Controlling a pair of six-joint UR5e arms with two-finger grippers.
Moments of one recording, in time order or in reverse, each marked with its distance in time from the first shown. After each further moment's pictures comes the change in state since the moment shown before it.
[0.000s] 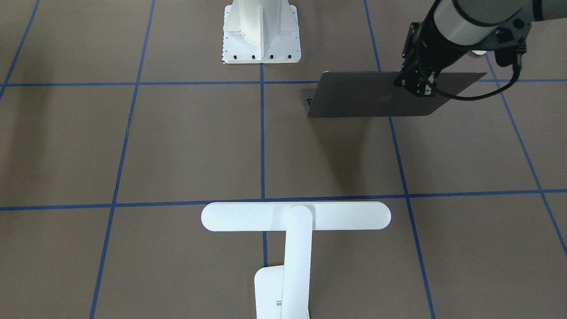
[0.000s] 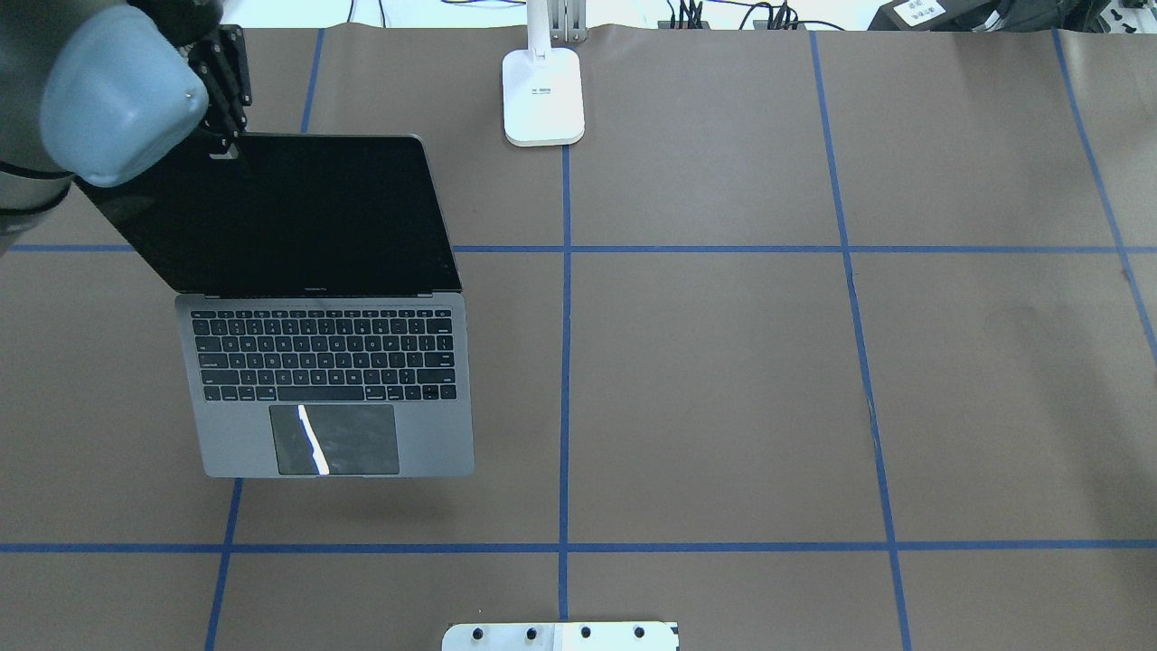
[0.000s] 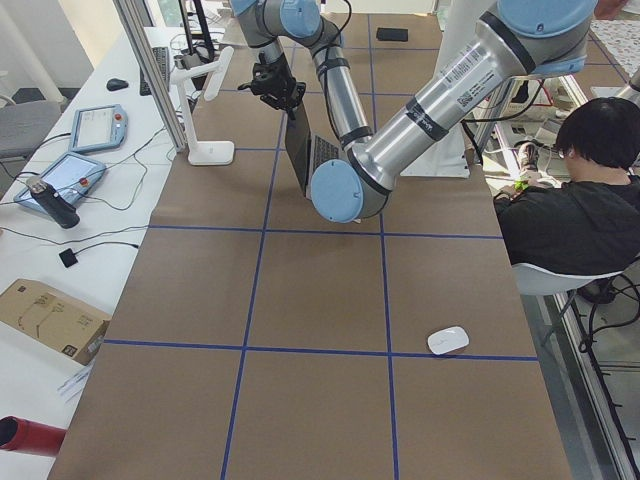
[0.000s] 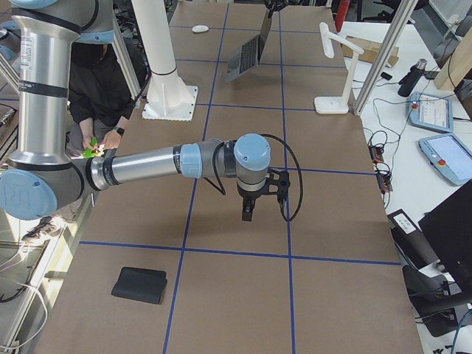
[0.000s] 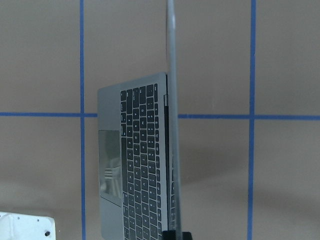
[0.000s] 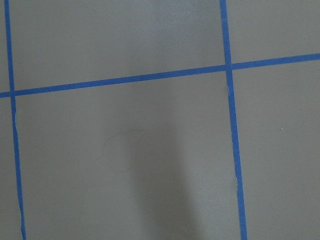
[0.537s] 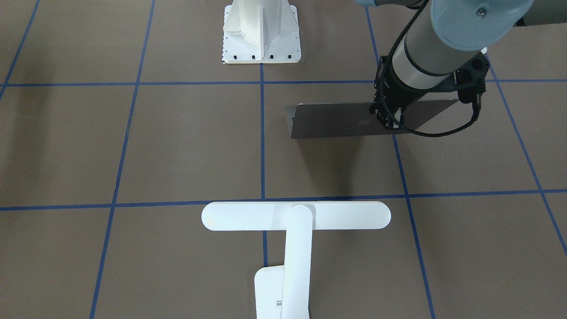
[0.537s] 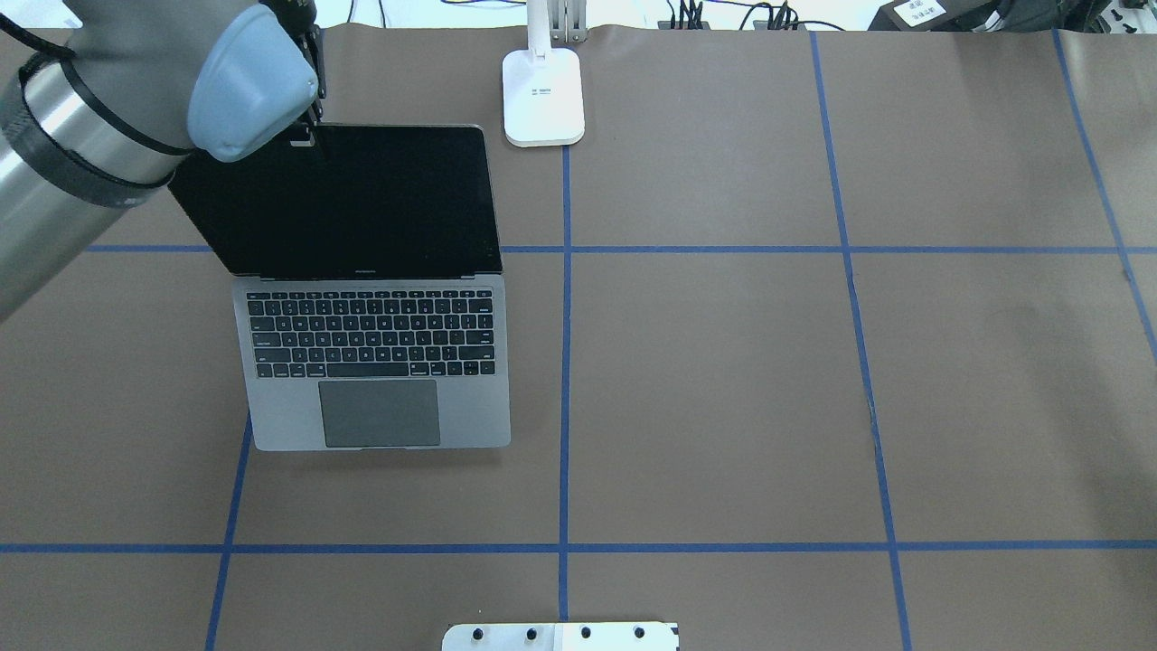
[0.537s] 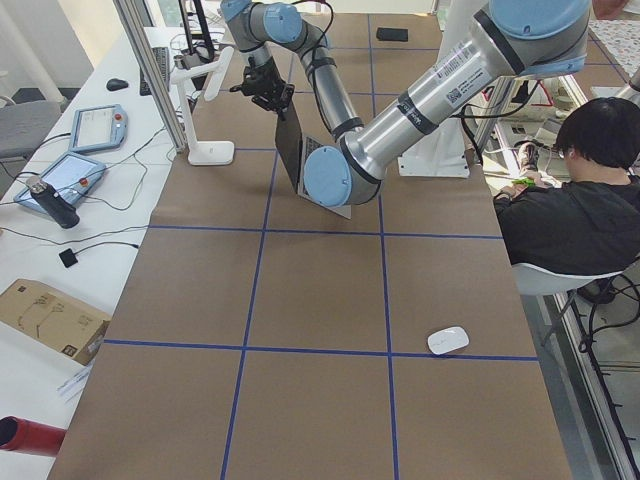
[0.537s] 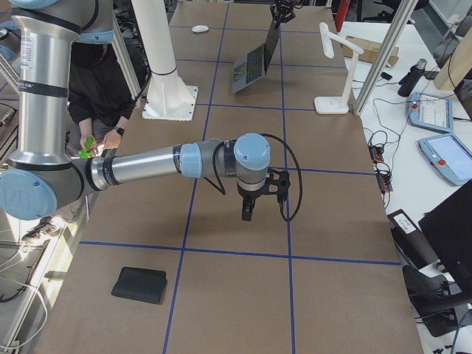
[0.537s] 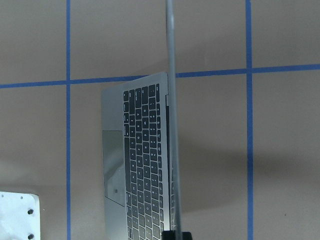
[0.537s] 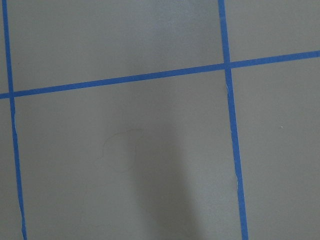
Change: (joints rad) left arm 0.028 -0.053 0.165 -0.135 0.011 -0.054; right arm 0.000 0.001 0.003 0.000 0.001 0.014
